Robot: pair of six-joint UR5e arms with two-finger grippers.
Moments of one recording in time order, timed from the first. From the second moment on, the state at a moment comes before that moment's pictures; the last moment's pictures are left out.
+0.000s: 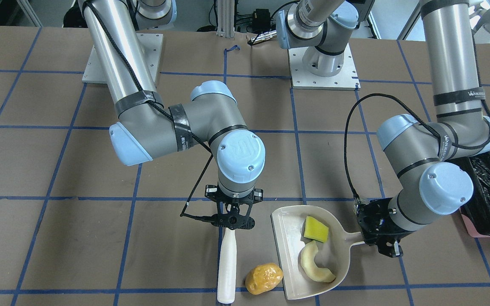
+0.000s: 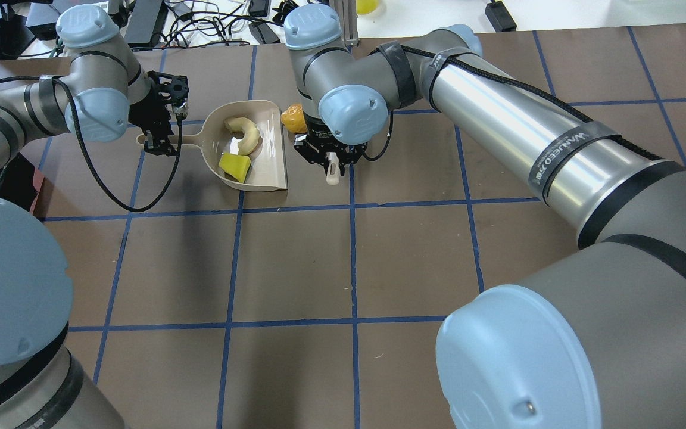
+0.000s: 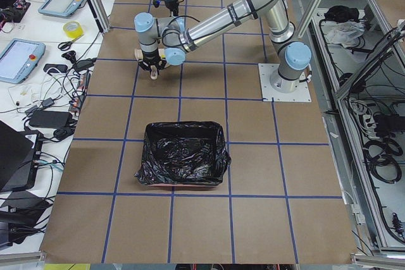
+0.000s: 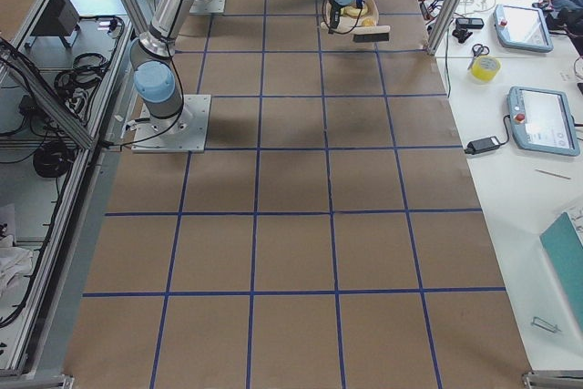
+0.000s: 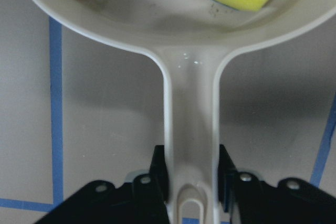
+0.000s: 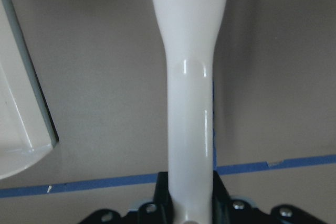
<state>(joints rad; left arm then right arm) -1.38 -2.12 -1.54 -1.03 1.60 1.64 1.97 -0.89 1.24 -1.82 -1.56 0.47</state>
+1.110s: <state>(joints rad) -1.38 -2.12 -1.54 -1.03 1.59 1.64 2.01 -0.79 1.13 -1.83 -1.55 0.41</state>
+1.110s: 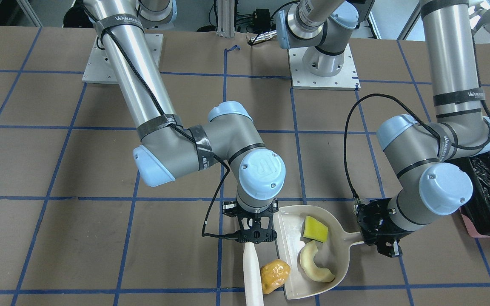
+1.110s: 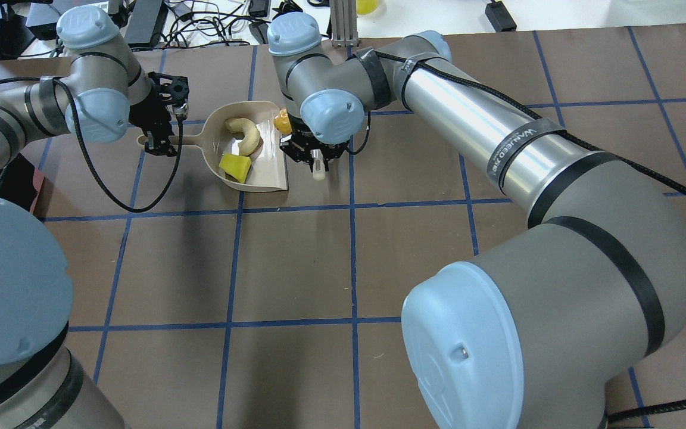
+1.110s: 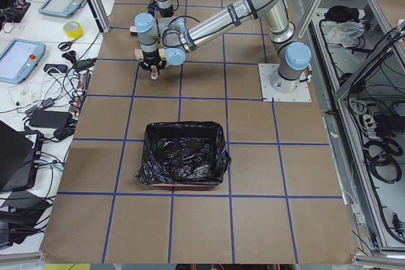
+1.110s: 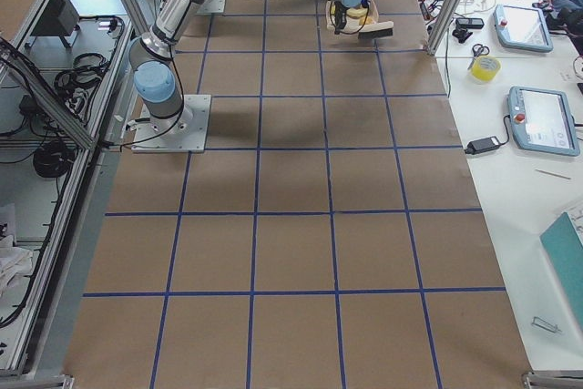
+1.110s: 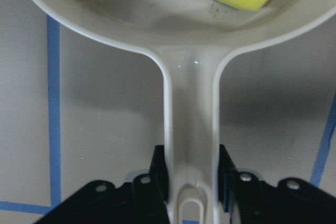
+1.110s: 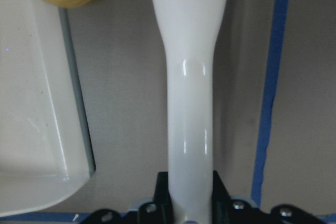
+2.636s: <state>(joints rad) -1.37 -2.11 -1.54 -1.03 1.56 1.64 2.02 -0.92 1.14 -1.60 -1.54 0.55</state>
